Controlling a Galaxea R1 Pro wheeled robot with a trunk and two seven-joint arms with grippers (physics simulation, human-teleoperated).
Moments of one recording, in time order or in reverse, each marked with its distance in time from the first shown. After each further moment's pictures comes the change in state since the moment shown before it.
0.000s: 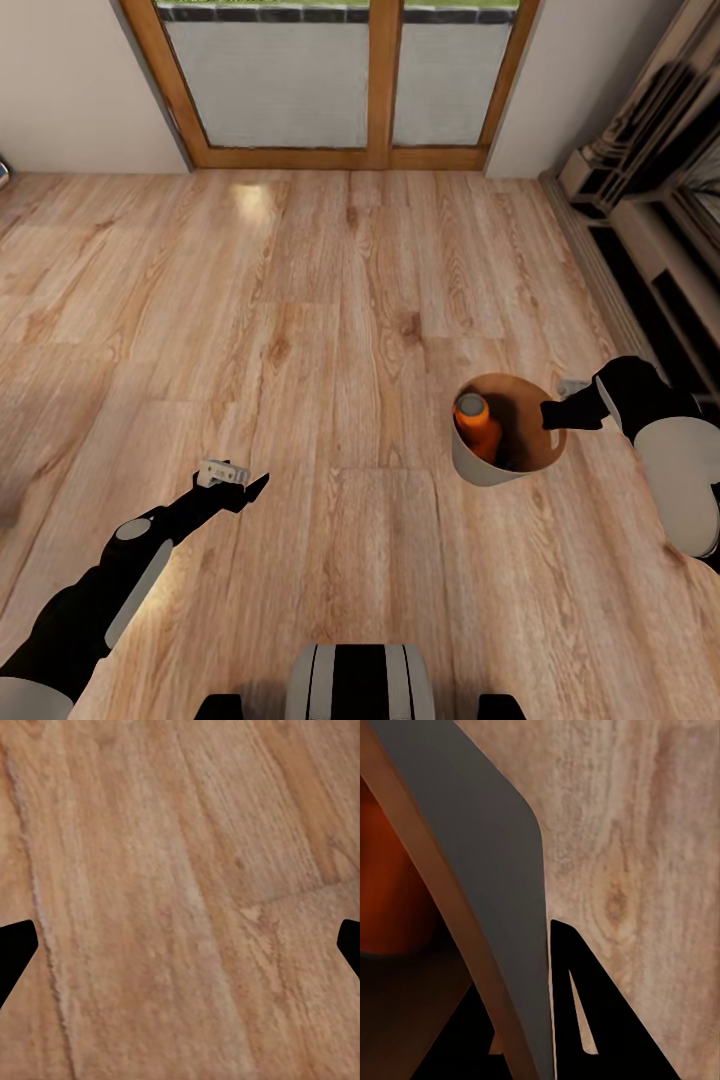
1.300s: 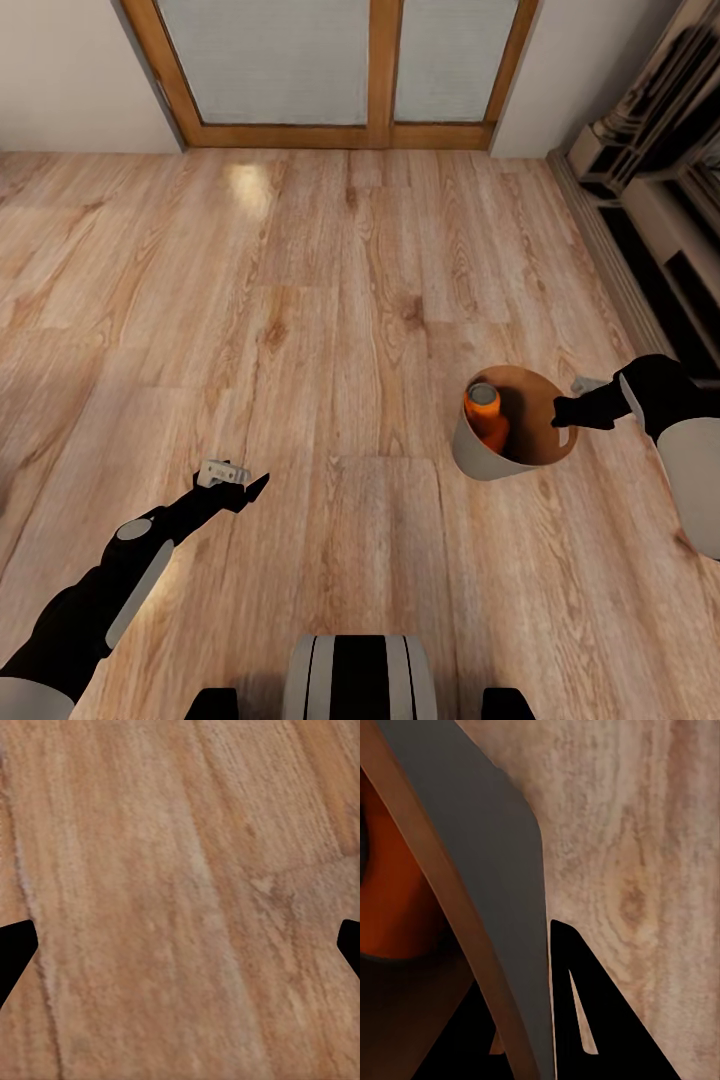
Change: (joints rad) left arm 0.001 -0.003 0.000 0.000 -0.001 -0.001 0.006; right arm -0.001 -0.056 0.001 -0.014 -0.051 0.023 0.076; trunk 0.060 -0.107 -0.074
